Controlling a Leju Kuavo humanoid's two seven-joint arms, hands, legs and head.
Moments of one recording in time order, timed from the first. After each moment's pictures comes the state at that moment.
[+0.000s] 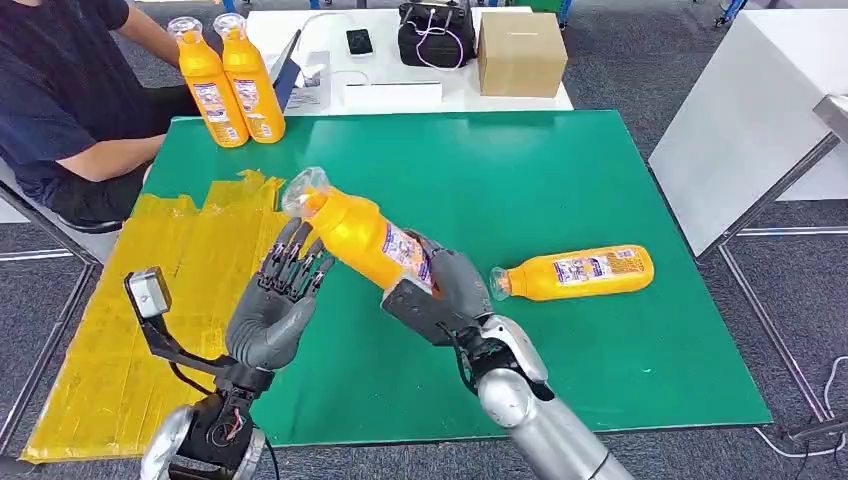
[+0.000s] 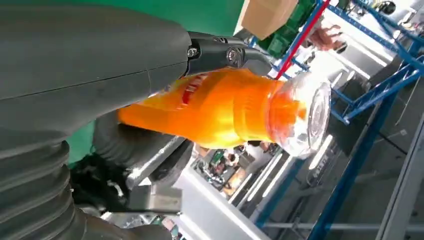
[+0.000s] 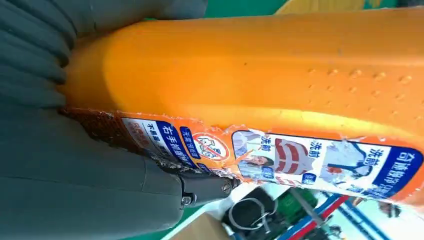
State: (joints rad) left arm -0.03 -0.01 -0.39 -1.82 0.82 -0.01 0.01; right arm -0.33 0.06 0.69 -1.38 0.46 -0.10 0.10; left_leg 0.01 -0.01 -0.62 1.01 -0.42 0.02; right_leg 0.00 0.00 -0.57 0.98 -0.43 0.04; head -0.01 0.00
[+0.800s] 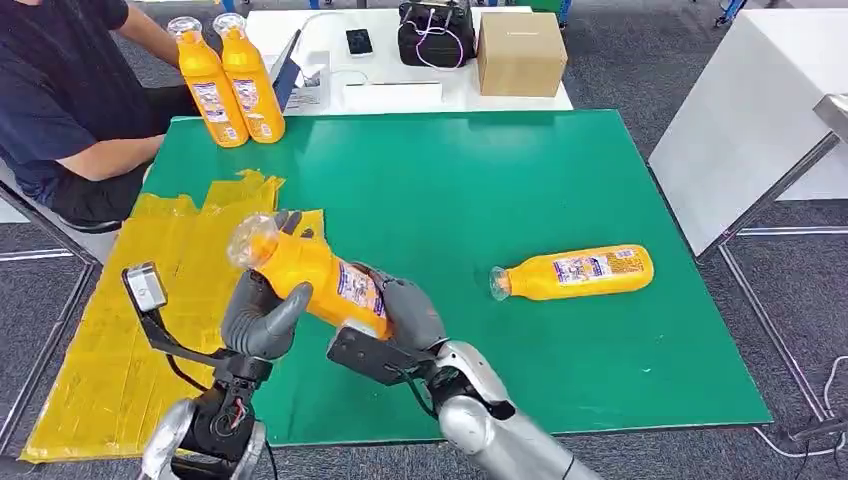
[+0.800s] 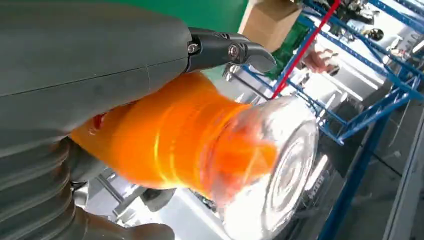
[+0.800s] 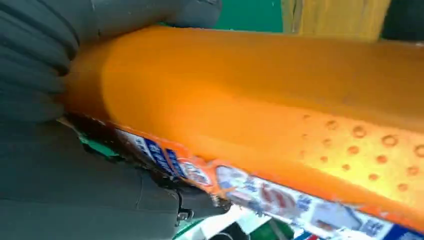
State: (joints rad) left arm -0.05 -0.02 -0.40 -1.80 0.81 0.06 0.00; right arm -0.37 0.10 0.87 -1.24 0.43 -0.12 0.07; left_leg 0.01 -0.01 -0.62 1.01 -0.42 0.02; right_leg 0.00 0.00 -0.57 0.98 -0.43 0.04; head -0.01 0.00
